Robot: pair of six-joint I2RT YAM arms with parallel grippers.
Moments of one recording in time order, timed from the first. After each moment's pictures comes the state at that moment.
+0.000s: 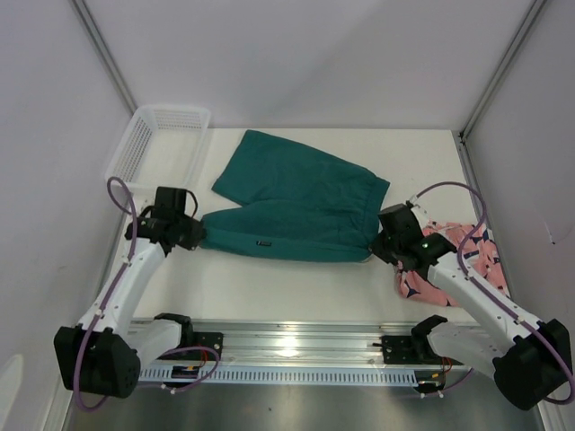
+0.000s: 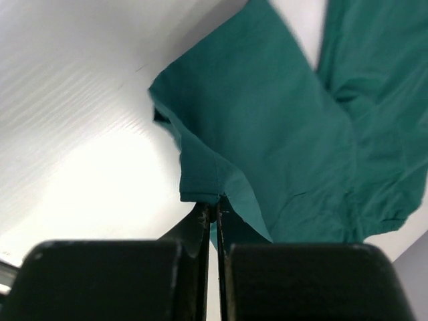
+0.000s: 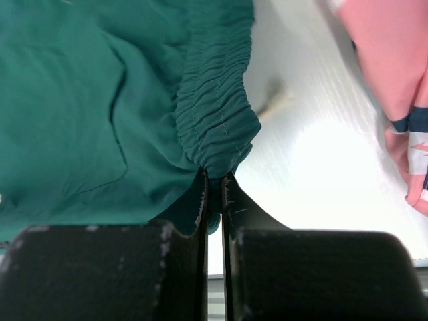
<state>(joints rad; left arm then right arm) -0.13 1.01 0.81 -0.82 -0.15 -1.20 0.51 1.03 0.73 -0.64 0.24 1.04</state>
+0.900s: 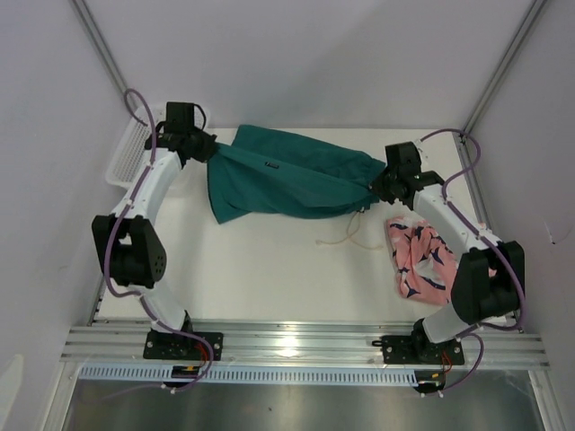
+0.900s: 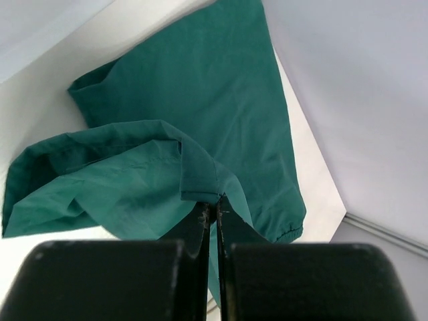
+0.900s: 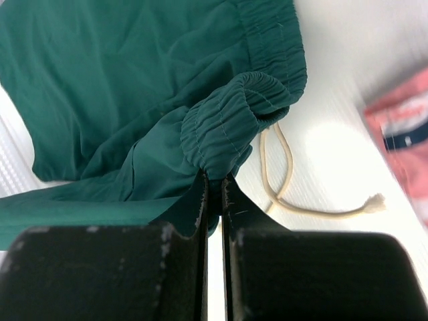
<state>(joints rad) -0.08 1.73 1.61 -0.61 -0.06 -1.08 0.27 1.51 1.21 -0.51 0.15 0.92</state>
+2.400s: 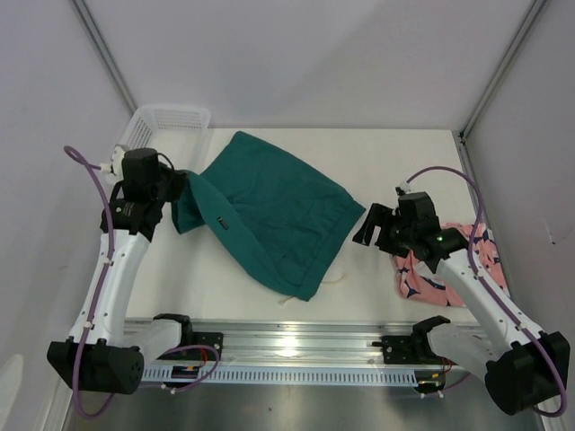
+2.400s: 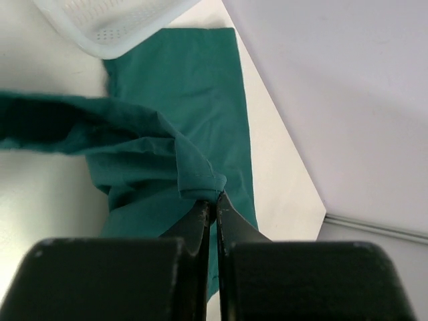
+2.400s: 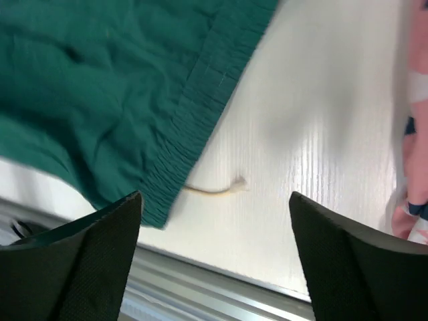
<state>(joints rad) -0.05 1.07 1.17 -0.62 -0.16 -1.06 0.35 1.02 0.82 -0.62 -0.15 0.63</state>
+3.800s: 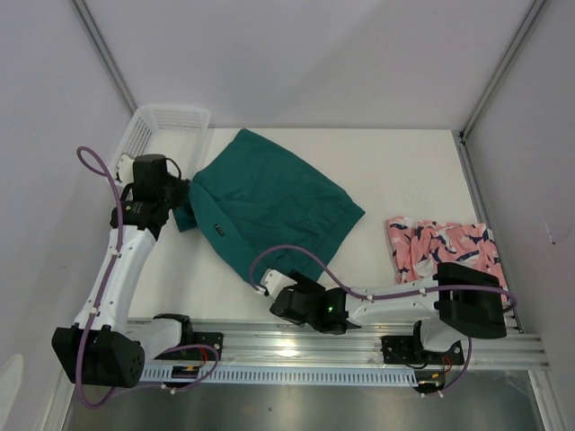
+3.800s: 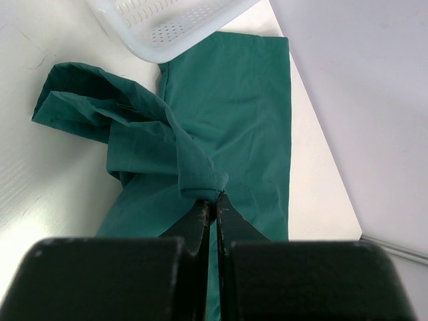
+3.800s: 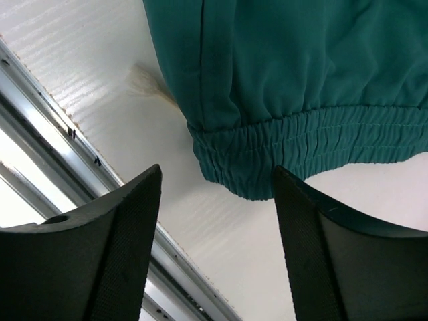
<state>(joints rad) -0.05 1.11 1.08 -0.59 -0.23 -1.05 1.44 1.53 0.82 -0.24 0.51 0.14</state>
